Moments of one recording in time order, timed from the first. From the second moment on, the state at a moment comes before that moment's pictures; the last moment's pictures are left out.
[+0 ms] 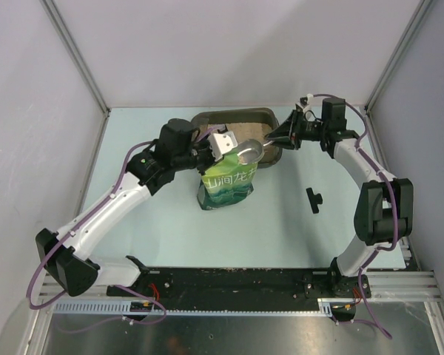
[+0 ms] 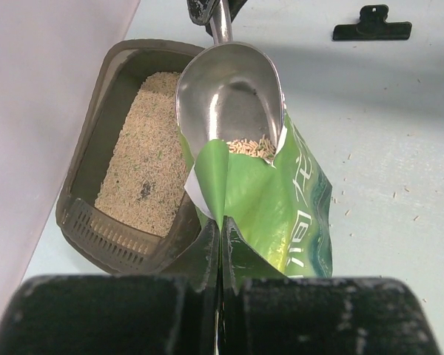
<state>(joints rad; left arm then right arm) -0.65 1.29 1.32 -0.49 0.29 0.55 0.11 1.69 1.33 -0.12 -1.08 0.95</state>
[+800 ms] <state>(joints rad) -0.65 1.34 1.39 -0.53 0.29 0.58 0.12 1.63 1.51 -0.46 -0.90 0.69</state>
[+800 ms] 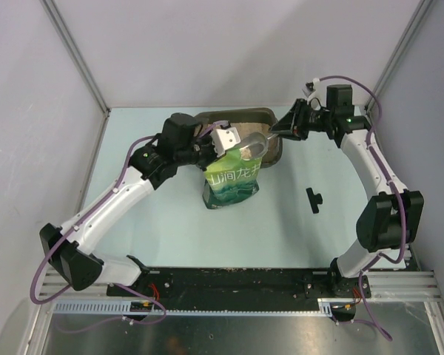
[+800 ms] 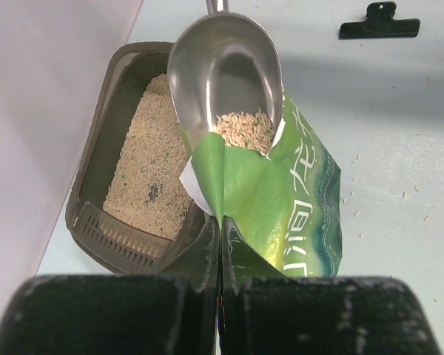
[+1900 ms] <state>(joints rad) -0.65 1.35 1.40 -0.53 0.29 0.58 0.03 1.63 1.63 -0.61 -0.89 0.59</state>
